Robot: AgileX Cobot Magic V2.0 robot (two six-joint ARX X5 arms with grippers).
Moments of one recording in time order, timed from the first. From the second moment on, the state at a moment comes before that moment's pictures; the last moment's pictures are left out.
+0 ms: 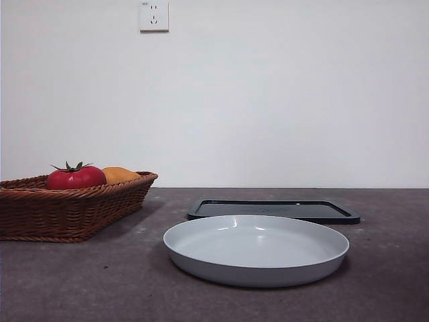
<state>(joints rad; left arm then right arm) 0.05 0.01 0.03 -0.18 -0.01 -0.11 -0.03 0.01 0.02 -0.16 0.10 0.03</state>
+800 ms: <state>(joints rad) 0.05 0.27 0.41 -0.27 0.17 -0.30 -0.03 0.16 0.41 -0.34 -0.09 0.38</state>
